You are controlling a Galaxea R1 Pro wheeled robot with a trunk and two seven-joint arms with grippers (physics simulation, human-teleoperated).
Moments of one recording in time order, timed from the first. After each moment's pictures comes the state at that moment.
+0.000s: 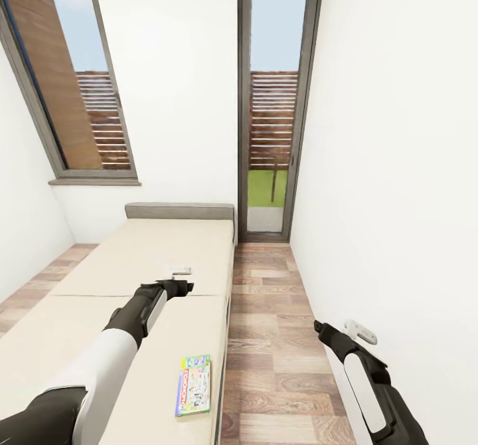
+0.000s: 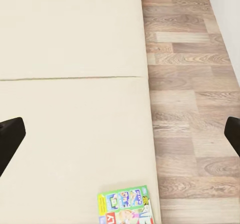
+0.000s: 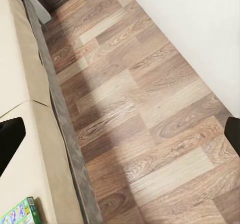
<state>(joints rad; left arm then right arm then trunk) -0.87 -0.05 0.09 -0.55 -0.10 0.41 -0.05 -0.32 0.03 -0.11 -1.22 -0.52 0.45 -0.32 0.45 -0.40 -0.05</state>
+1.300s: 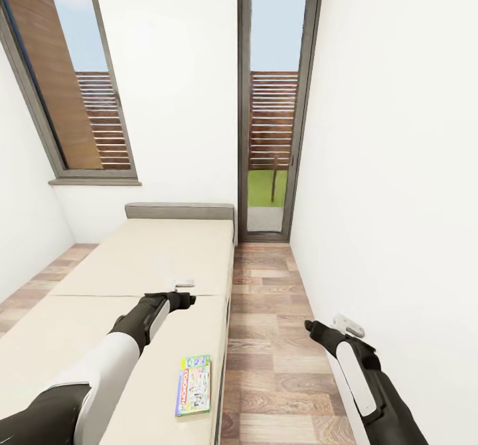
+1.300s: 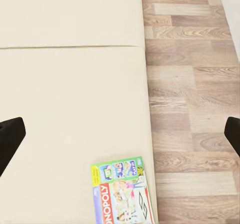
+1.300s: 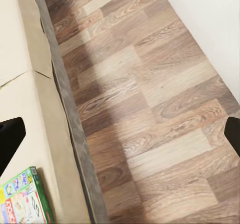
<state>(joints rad) -0.87 -0.06 0.09 -0.43 -0.10 0.39 -0.05 -0.37 0.03 -0.07 -1.19 -0.52 0.58 -0.34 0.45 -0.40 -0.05</state>
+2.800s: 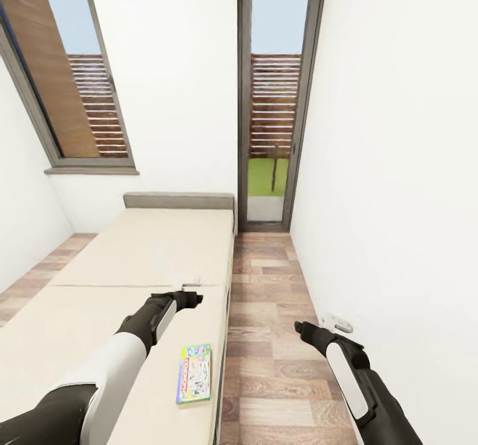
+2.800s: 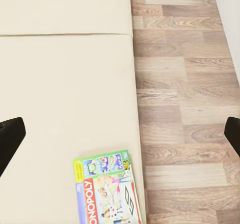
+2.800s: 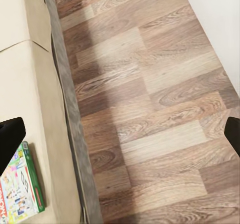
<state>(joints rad) -0.87 -0.09 0.09 -0.43 -0.10 0.37 -0.05 -0.38 0.02 0.03 -1.18 -0.52 0.58 -0.34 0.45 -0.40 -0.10</state>
